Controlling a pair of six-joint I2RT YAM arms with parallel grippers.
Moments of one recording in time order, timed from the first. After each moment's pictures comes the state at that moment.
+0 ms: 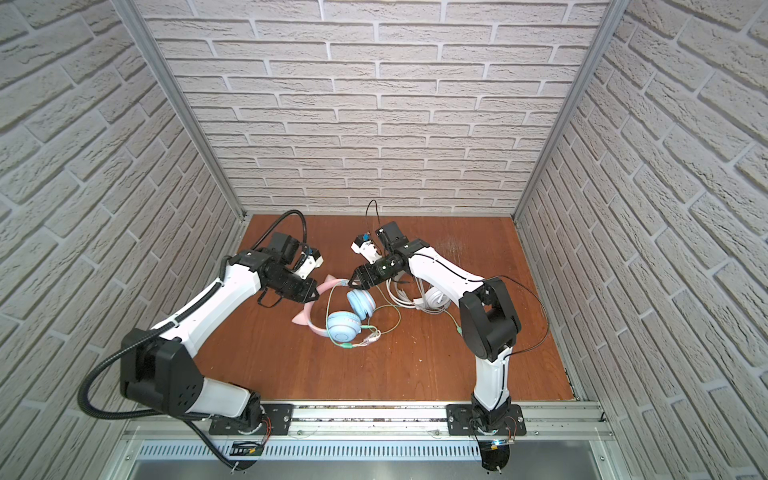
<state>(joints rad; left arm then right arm) -0.32 1.44 1.20 -1.00 0.31 0.02 0.50 1.90 1.54 -0.65 -0.59 0.08</state>
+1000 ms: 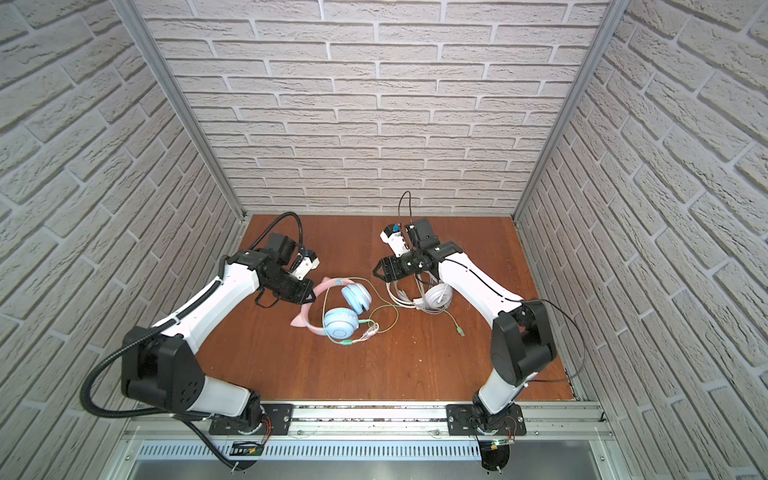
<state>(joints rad) -0.27 1.45 1.18 -1.02 0.33 0.02 0.40 1.61 1.31 -0.61 -0.44 0.12</state>
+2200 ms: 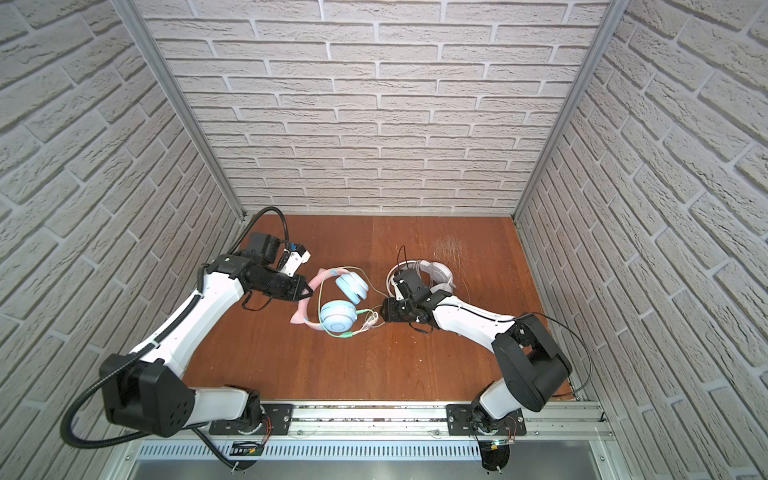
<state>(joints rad) -0.22 1.33 1.17 -0.99 0.44 -0.04 0.60 1.53 0.86 -0.29 -0.19 0.62</state>
